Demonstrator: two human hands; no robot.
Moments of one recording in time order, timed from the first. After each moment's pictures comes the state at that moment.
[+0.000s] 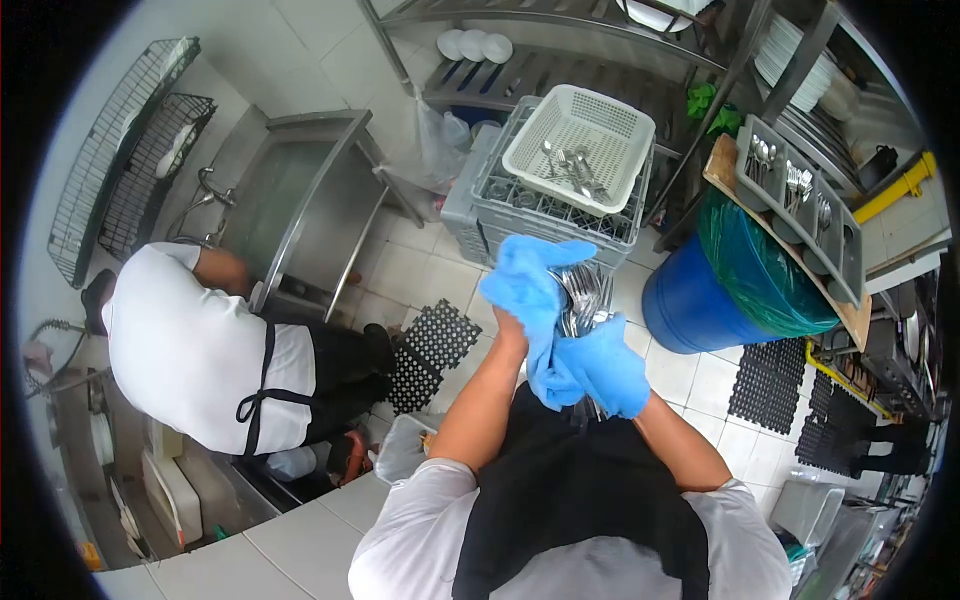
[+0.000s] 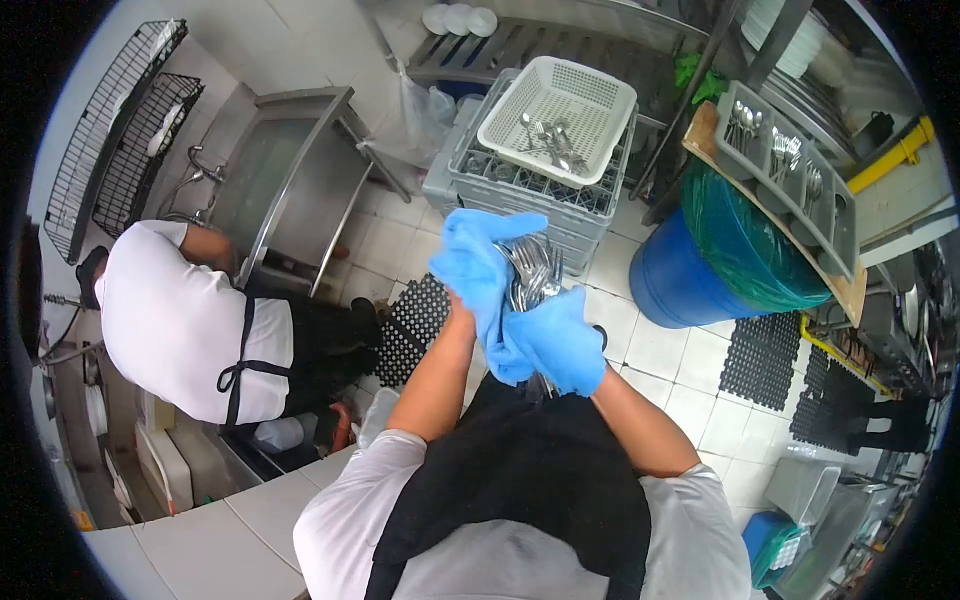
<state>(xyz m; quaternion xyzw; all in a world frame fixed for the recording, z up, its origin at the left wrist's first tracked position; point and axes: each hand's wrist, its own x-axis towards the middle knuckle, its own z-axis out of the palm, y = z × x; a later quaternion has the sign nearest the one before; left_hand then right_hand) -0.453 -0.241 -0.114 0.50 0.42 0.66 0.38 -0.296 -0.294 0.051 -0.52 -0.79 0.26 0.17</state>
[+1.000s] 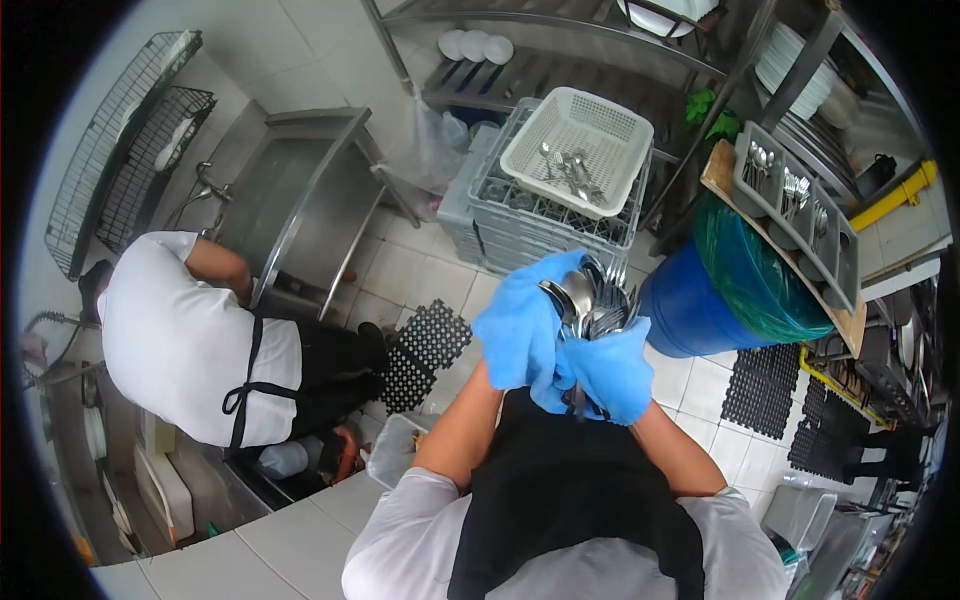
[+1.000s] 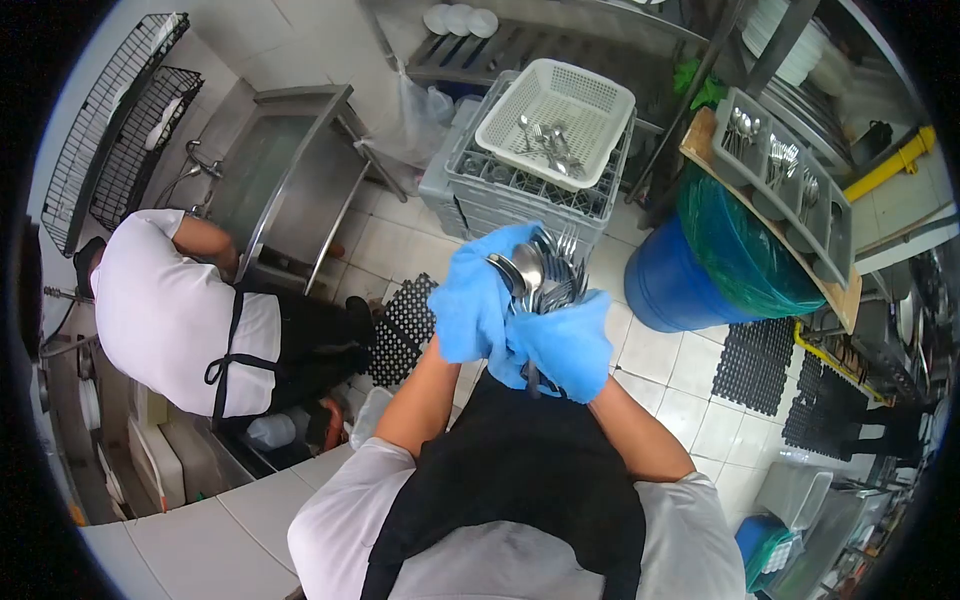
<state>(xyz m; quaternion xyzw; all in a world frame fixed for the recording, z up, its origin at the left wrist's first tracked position) -0.433 -0.265 -0.039 0.25 0.25 0.60 0.72 -0.291 -0.301 0.082 -0.74 -0.40 0.50 0.21</state>
